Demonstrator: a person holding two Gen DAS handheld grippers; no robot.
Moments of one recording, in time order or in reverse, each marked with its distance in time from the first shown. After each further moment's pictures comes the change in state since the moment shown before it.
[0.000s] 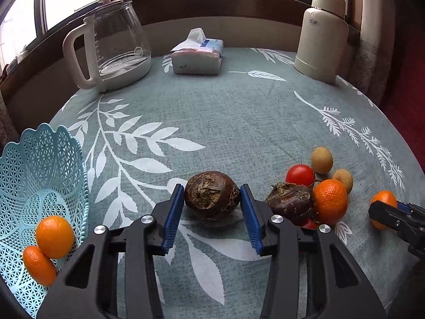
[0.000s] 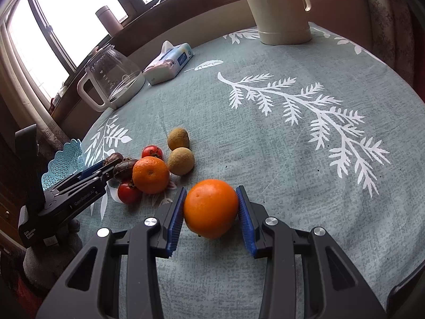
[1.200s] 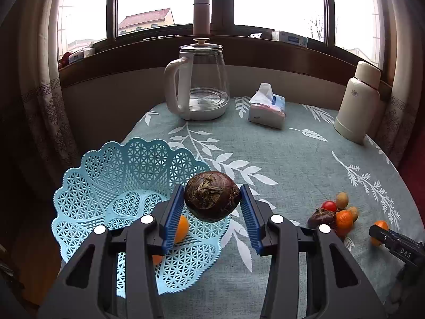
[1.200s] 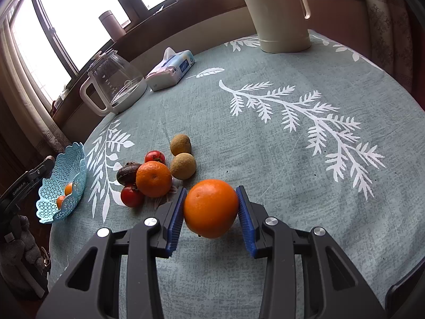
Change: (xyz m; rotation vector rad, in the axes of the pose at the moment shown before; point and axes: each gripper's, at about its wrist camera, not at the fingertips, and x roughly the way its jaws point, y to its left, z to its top) left arm -0.104 0.089 -0.006 -0.204 -0.176 0.195; right arm -0.008 0.001 -0.002 -0.007 -0.035 -0.001
